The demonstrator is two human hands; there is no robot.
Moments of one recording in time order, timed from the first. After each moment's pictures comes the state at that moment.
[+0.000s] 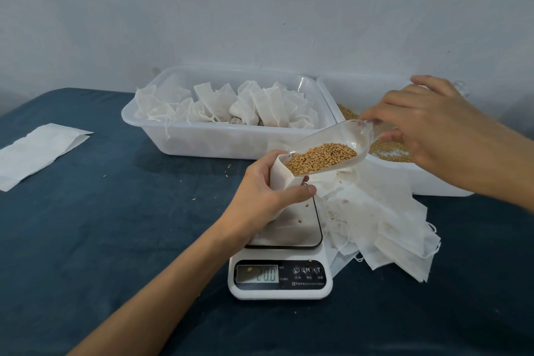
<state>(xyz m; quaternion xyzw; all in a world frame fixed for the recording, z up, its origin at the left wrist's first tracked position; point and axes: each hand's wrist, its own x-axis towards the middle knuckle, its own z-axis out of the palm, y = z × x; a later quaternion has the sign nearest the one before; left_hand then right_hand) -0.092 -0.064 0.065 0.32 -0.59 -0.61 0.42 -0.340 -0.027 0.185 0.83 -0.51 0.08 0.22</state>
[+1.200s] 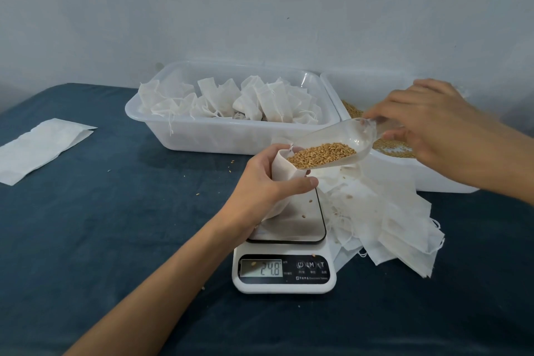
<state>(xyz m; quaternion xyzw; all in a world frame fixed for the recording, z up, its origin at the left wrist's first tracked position) -0.089 -0.070 0.063 0.32 -0.57 -0.64 0.42 -0.341 -0.034 0.181 0.82 -0.54 0.08 0.15</state>
